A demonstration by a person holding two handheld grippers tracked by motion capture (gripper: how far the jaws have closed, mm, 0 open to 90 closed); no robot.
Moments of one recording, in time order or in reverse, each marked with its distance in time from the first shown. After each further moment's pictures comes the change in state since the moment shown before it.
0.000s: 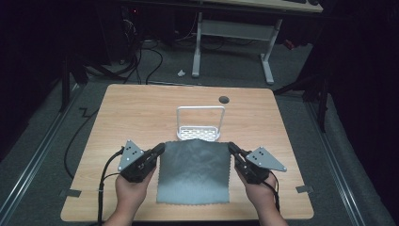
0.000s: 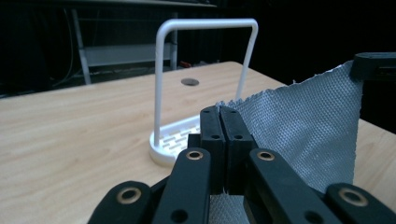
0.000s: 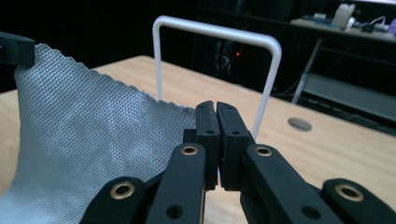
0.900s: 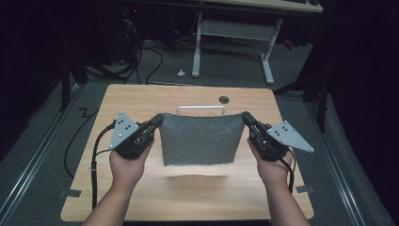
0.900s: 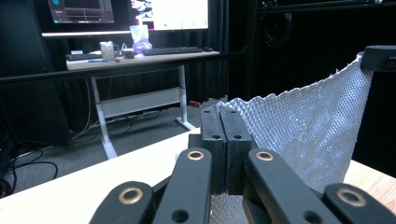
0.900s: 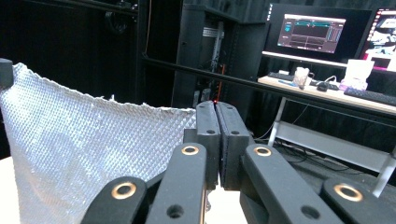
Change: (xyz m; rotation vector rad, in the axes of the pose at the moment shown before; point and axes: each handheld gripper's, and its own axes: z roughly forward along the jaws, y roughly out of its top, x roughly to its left) left arm 0.002 0.079 -0.003 -0.125 0.024 0.109; right arm -0.031 0.077 -0.013 -0.172 -0.075 -0.004
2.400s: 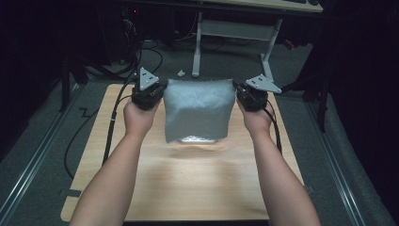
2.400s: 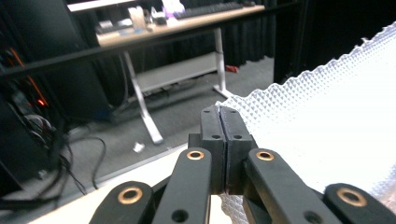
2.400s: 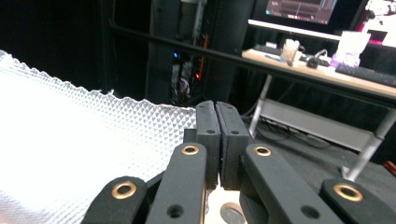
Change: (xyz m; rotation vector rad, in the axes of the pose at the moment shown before) left arm 0.079 0.007 0.131 0.209 0.103 0.069; right arm -0.058 -0.002 0.143 0.152 -0.074 -0.022
